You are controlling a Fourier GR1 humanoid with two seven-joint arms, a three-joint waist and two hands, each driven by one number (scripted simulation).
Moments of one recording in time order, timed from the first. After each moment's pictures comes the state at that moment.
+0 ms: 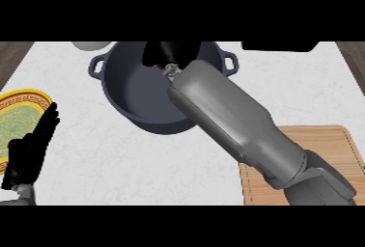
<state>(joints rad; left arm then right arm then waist) 0.00 0.30 0.11 -1.53 -0.09 0.02 0.11 -1.30 -0.01 0.49 -0.81 0.92 -0.30 0.97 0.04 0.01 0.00</state>
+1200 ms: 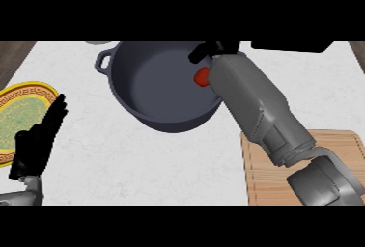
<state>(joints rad) -0.05 0.28 0.08 -1.56 -0.11 0.01 0.15 -1.35 -0.03 0.12 -0.26 0.72 -0.59 0.43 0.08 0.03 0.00</state>
